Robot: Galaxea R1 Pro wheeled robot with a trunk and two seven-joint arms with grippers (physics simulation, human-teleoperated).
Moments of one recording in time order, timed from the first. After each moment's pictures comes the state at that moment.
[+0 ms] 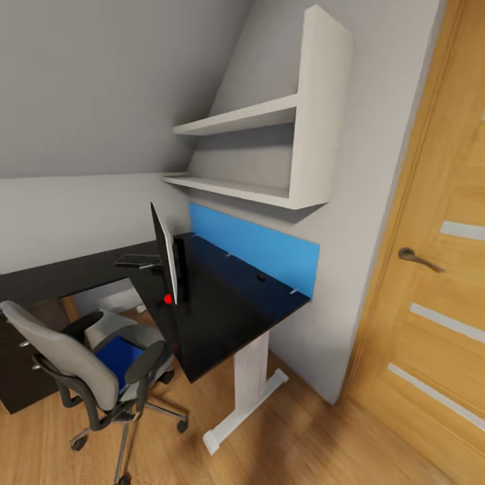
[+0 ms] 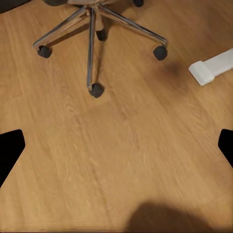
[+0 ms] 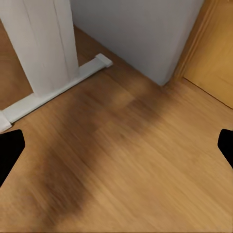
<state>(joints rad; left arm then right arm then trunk) -0.17 -0.01 0.01 -0.02 0.08 -0.67 0.25 -0.22 0.06 0.01 0.00 0.07 -0.83 -0.21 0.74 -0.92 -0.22</state>
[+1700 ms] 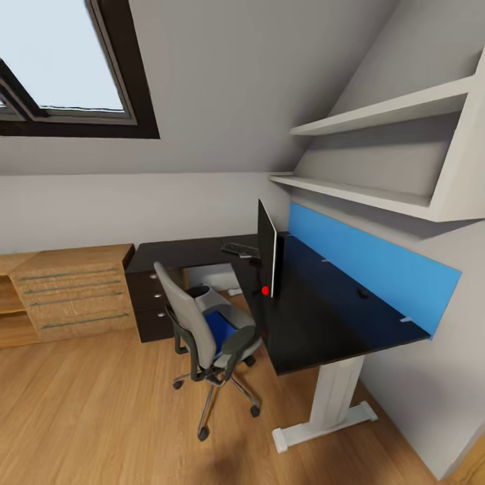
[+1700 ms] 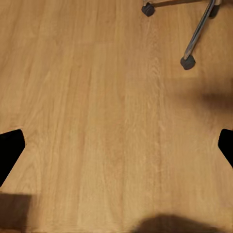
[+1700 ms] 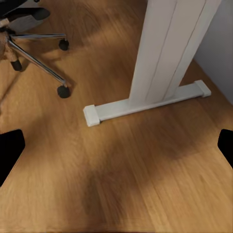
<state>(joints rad) -0.17 -0.02 0.01 -0.02 0.08 -0.66 0.25 -0.22 0.06 0.01 0.00 0.07 -0.83 -0.21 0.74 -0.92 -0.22</state>
